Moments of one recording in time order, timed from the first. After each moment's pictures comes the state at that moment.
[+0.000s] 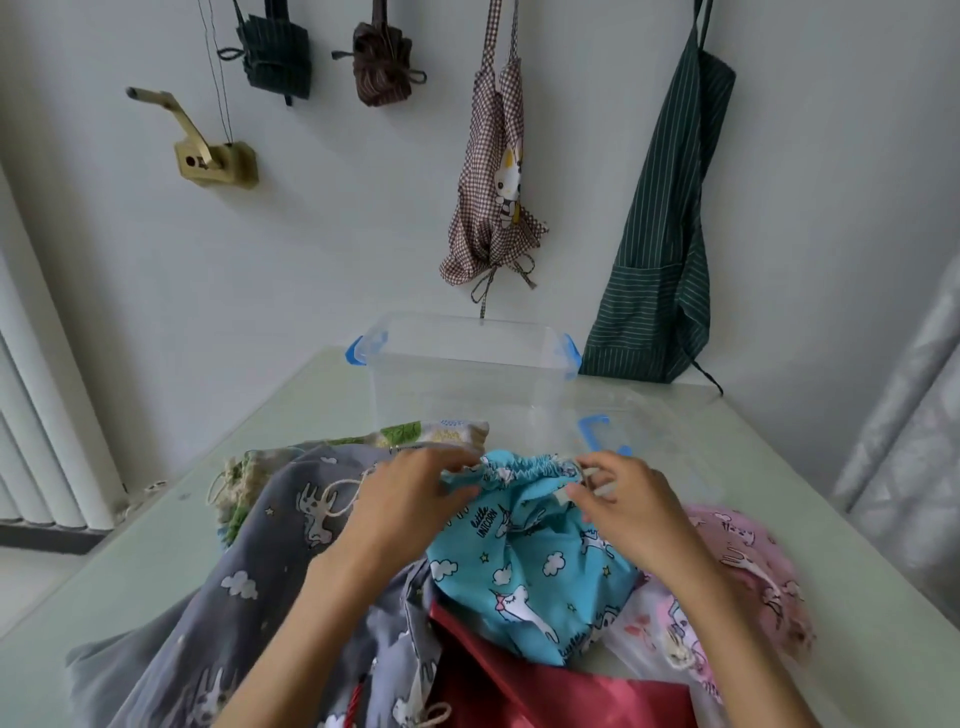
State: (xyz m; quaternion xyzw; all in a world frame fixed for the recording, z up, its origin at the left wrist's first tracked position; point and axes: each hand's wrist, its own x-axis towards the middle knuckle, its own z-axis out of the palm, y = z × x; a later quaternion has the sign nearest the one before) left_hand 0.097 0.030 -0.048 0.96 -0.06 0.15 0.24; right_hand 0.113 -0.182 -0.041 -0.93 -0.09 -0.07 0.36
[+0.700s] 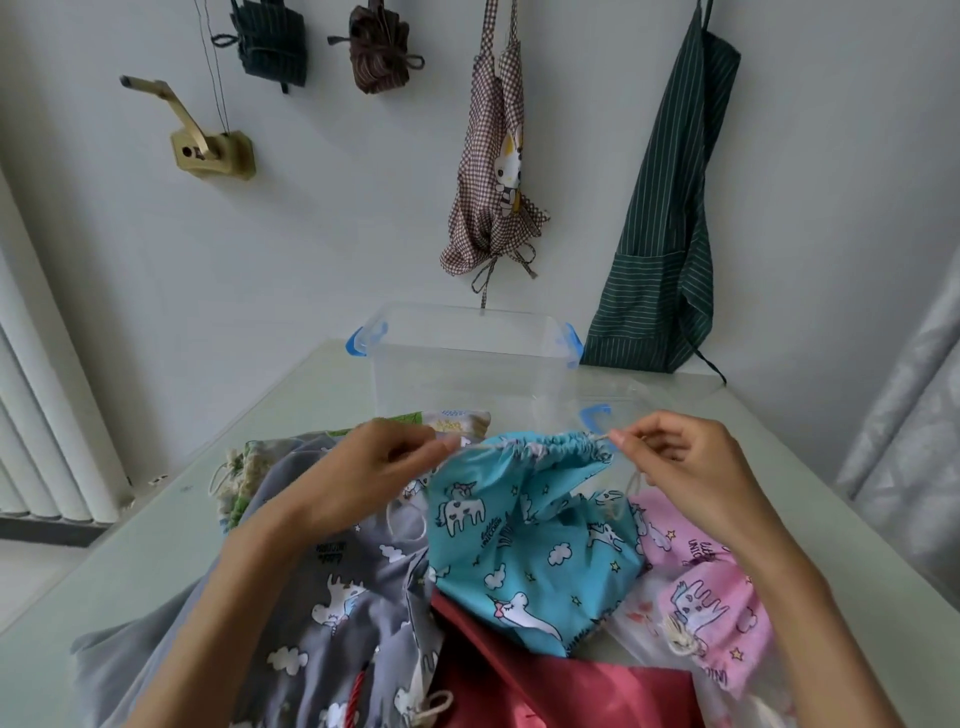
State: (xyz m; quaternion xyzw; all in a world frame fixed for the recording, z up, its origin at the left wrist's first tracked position) left_hand 0.085 0.062 -0.026 0.88 -0.18 0.06 0.43; right_hand 0.110 -0.214 -0.017 -0.86 -0.11 -0.14 0.48
